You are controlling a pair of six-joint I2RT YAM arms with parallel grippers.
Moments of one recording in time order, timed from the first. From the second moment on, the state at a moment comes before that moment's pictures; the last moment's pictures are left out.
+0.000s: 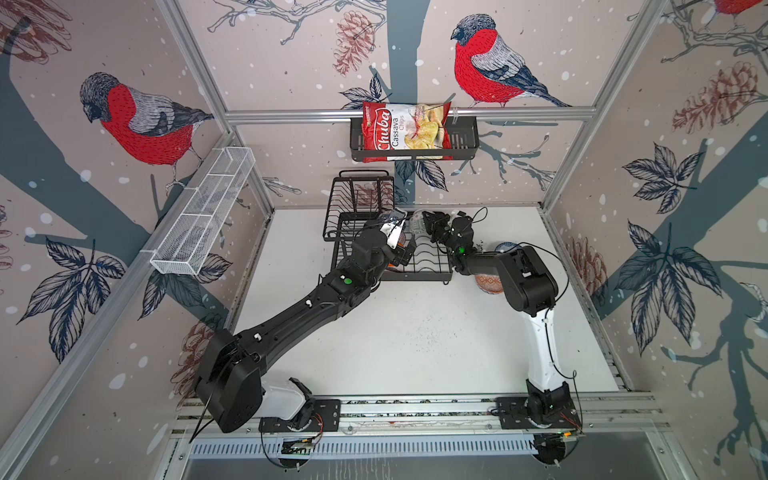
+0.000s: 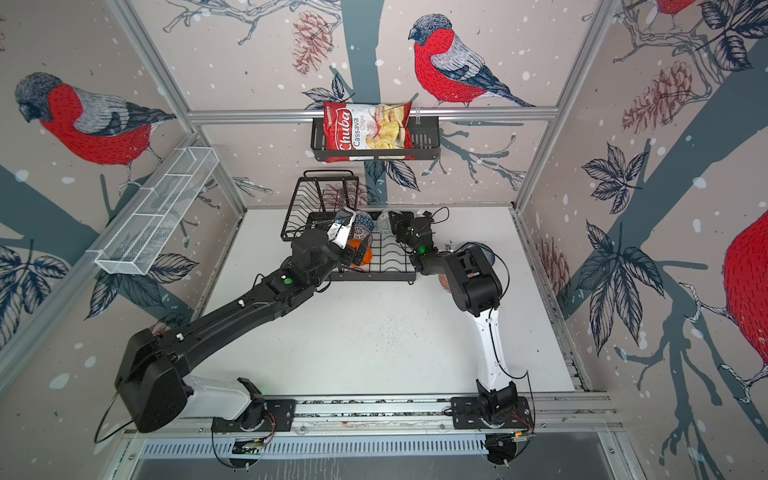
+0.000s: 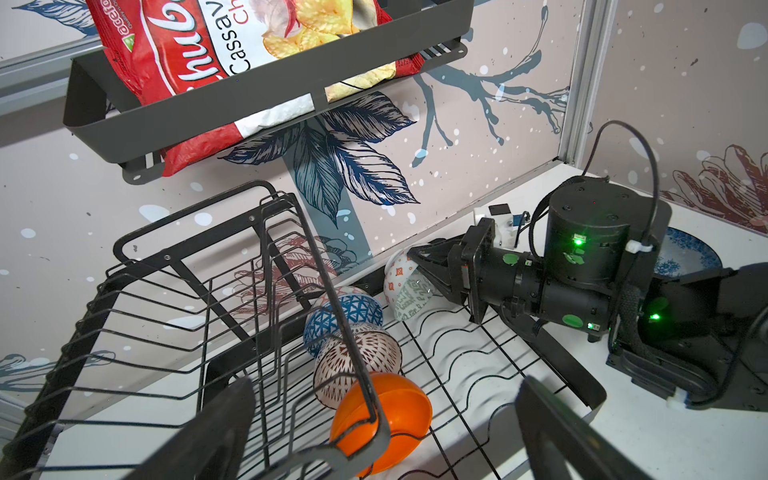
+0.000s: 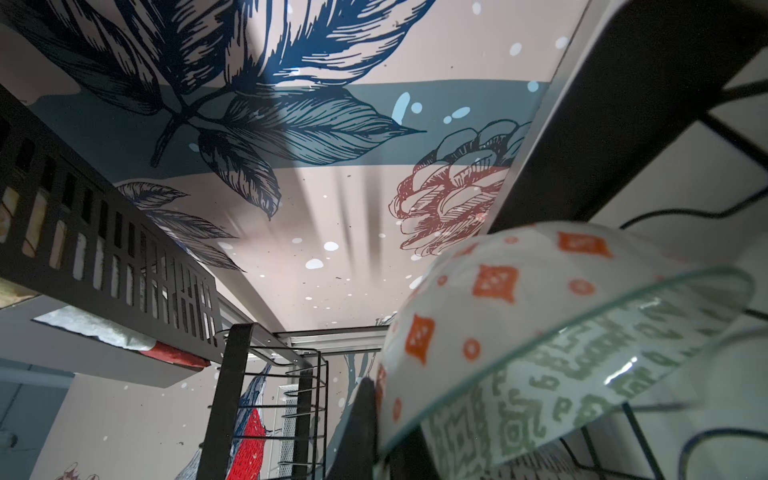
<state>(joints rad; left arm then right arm) -0.70 1.38 1.06 0.11 -0.29 0.16 0.44 2.29 1.39 0.89 -0.19 1.57</state>
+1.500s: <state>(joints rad) -0.70 1.37 1.06 0.11 -0.29 0.16 0.45 2.37 1.39 1.04 -0.11 1.55</state>
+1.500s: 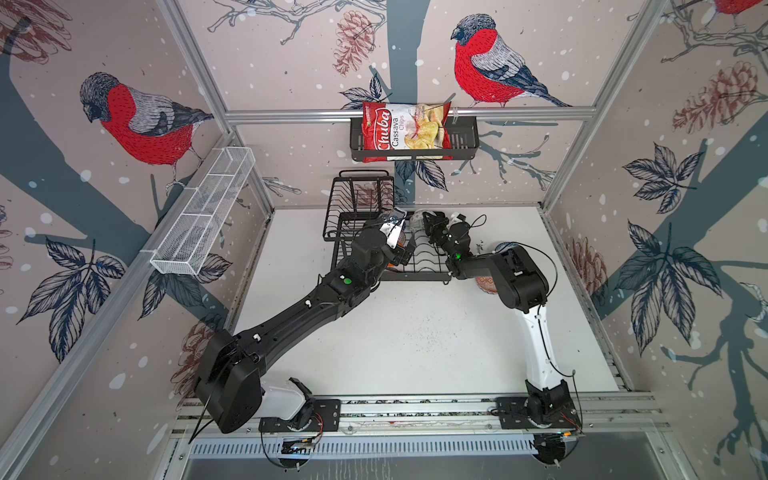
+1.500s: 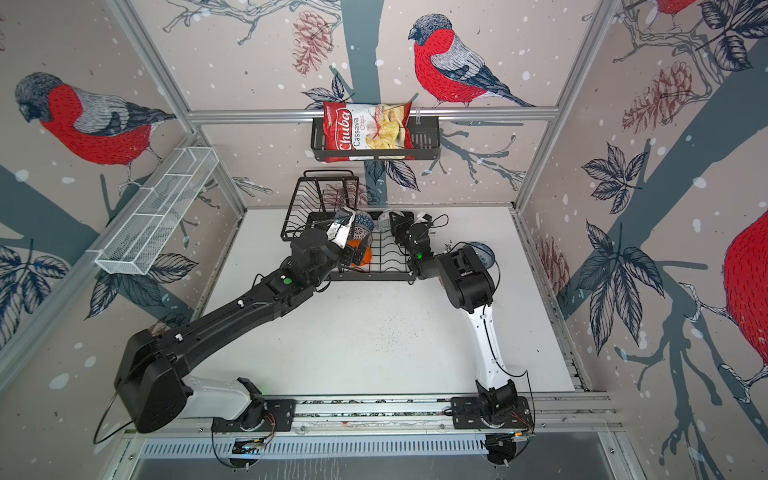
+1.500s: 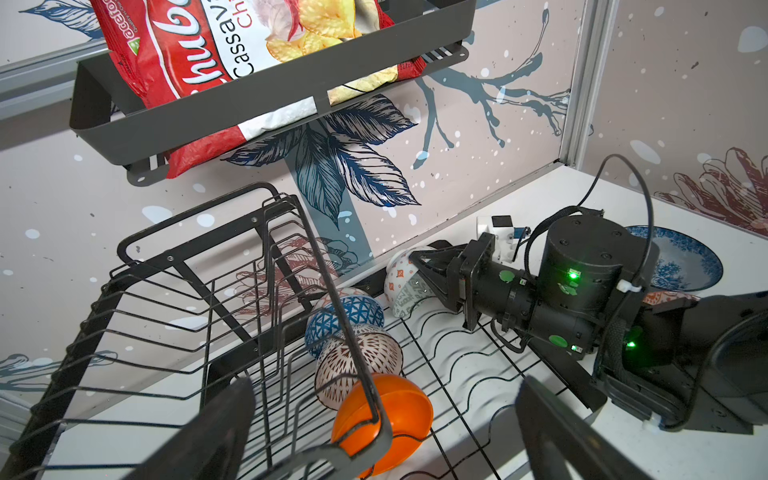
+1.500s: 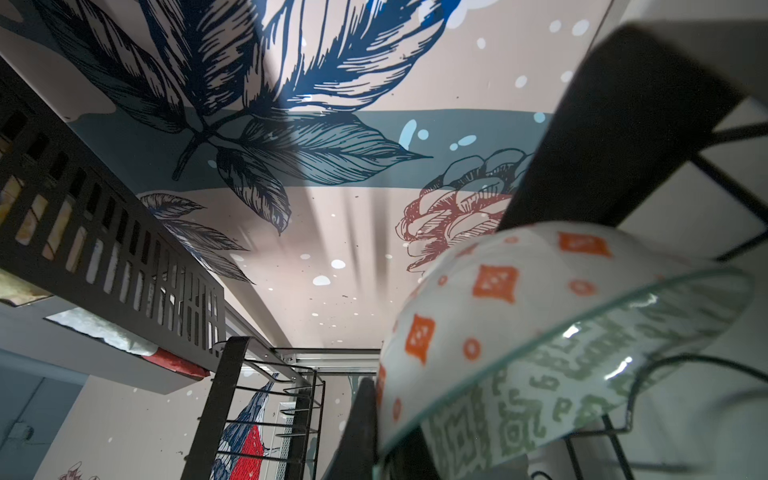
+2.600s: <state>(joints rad) -0.70 1.36 1.06 0.11 -0.29 0.16 0.48 2.34 1.33 1.04 -0.02 1.64</state>
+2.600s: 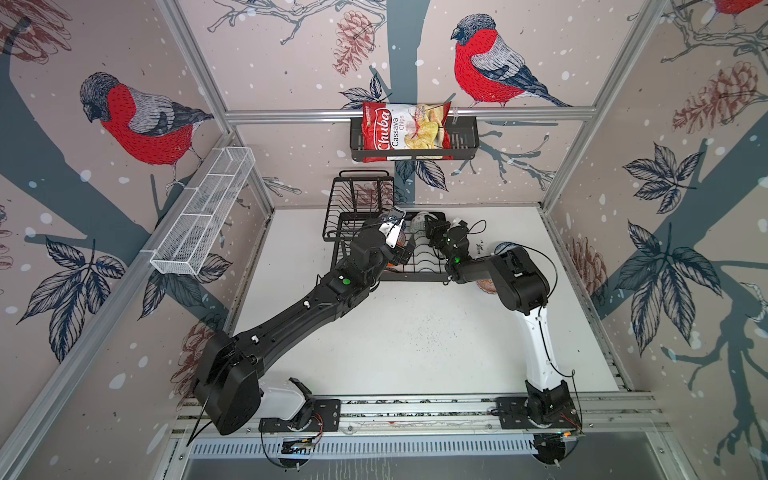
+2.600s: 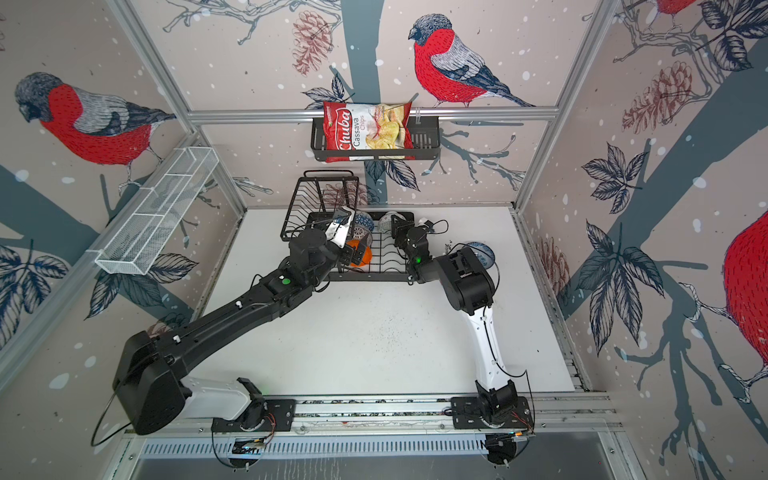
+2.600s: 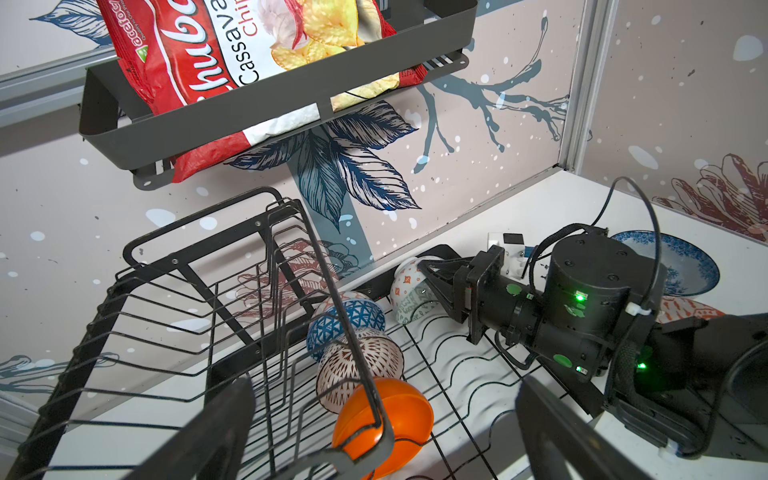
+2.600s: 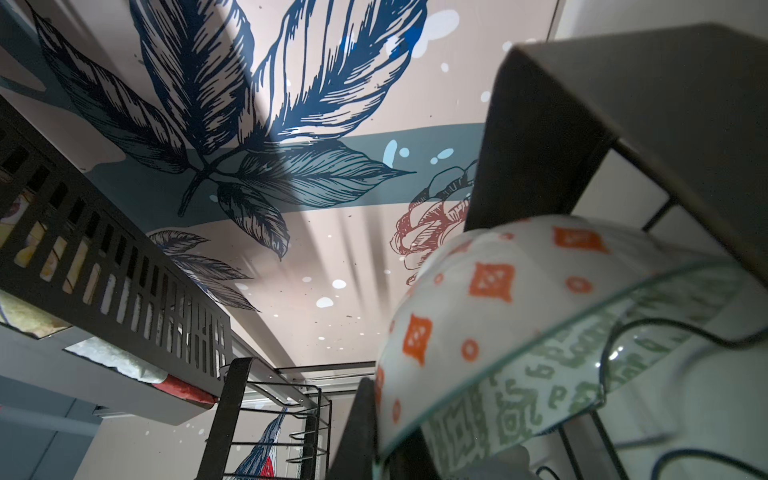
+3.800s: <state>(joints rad) -0.70 1.36 1.06 0.11 -0.29 0.15 0.47 2.33 1.39 0.88 -0.04 1.65</state>
